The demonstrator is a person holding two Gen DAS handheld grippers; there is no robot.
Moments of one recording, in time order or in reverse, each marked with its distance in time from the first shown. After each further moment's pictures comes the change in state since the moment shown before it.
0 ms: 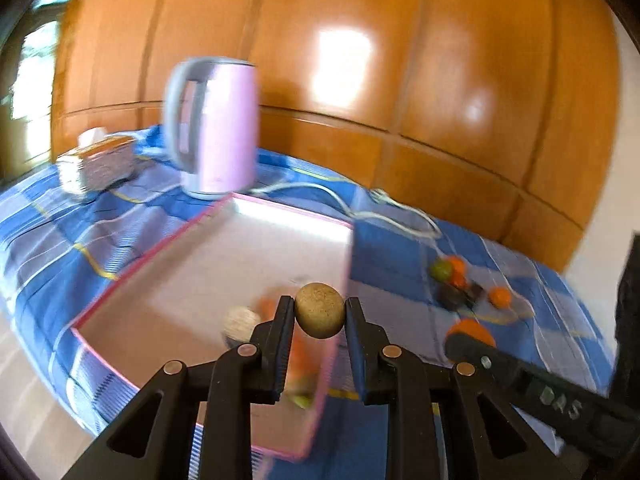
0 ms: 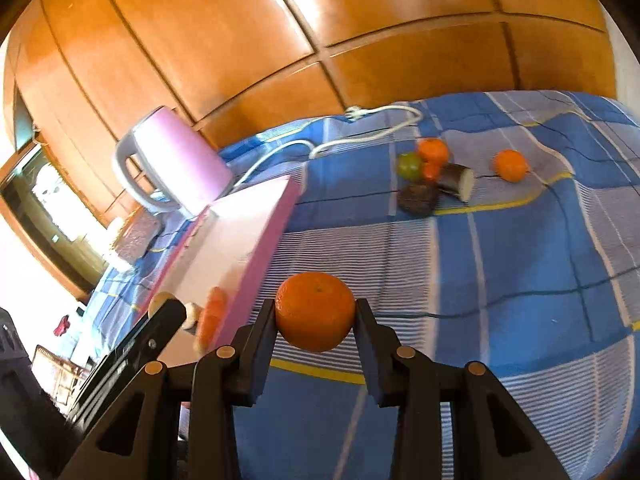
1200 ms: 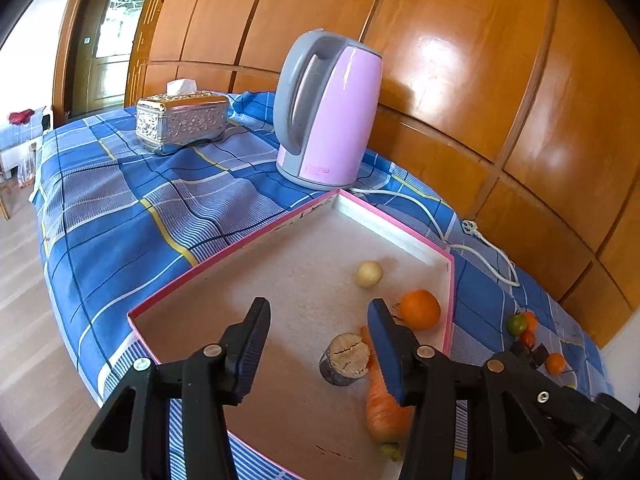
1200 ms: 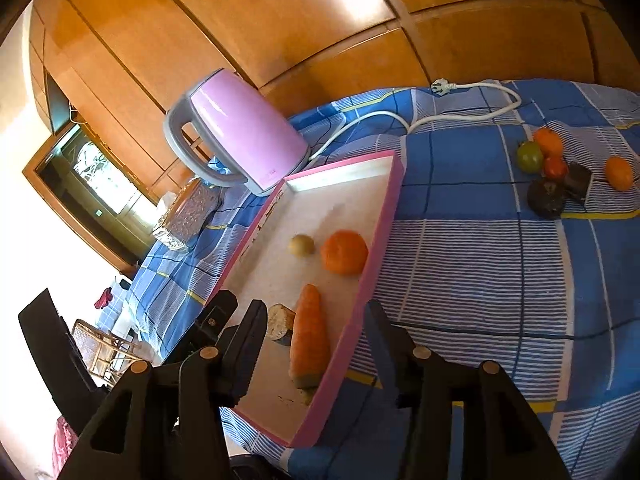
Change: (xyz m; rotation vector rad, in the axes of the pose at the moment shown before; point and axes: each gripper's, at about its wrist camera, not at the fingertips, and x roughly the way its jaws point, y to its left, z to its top) left arm 0.025 0.058 0.008 -0.221 0.024 0.197; right arm 0.039 0.055 0.014 -0.024 0.095 0.160
